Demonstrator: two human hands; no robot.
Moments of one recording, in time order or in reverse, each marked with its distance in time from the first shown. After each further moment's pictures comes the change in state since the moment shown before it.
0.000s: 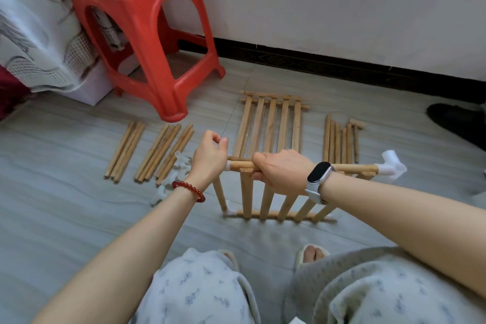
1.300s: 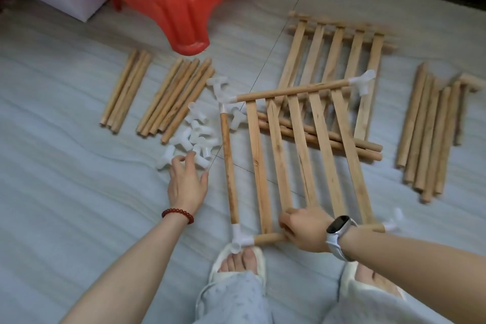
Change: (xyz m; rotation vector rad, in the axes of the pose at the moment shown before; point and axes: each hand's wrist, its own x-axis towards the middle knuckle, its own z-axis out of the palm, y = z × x) left_hand 0.039 -0.249 0.057 0.484 0.012 -0.268; right_hand 0.065 -0.002 0.224 0.179 -0.531 -0.095
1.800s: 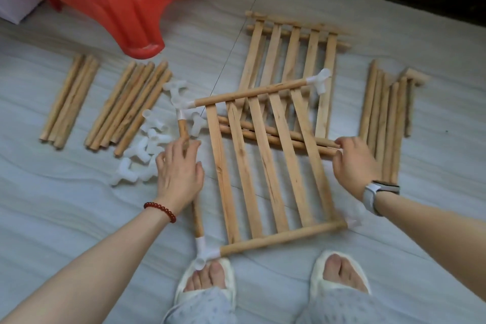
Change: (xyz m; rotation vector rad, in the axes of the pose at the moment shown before) left_hand 0.013 0.063 0.012 0.160 0.103 0.459; right_hand -0.042 0.143 -0.022 0.325 0.789 0.694
